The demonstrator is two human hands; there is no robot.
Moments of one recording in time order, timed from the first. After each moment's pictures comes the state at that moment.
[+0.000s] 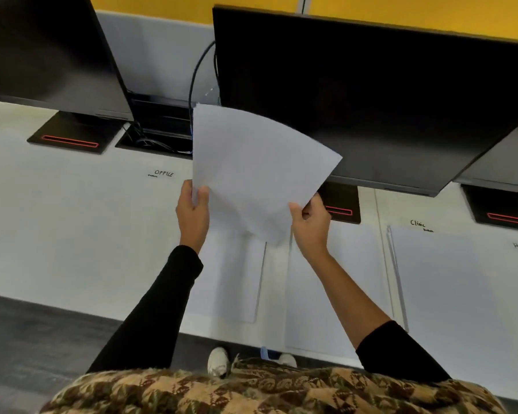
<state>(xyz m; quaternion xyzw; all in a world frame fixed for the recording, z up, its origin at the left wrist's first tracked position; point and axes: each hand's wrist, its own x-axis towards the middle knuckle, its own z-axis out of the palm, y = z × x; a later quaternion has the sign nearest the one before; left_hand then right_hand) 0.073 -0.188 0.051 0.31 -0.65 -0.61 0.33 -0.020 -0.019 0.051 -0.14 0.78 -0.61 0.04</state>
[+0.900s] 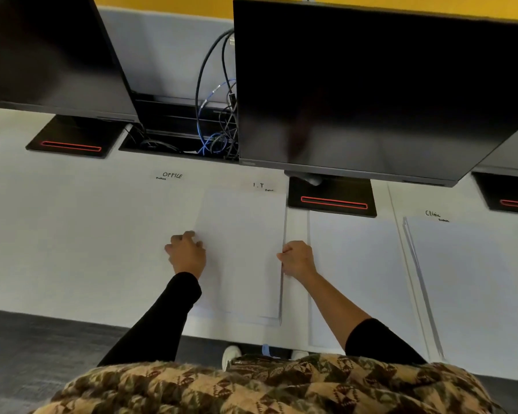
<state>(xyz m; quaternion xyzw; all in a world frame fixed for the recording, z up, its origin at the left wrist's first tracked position) 0.119 -0.235 -0.032 0.50 -0.81 -0.31 0.01 0.012 -0.047 -0.033 -0.04 0.89 -0.36 0.28</state>
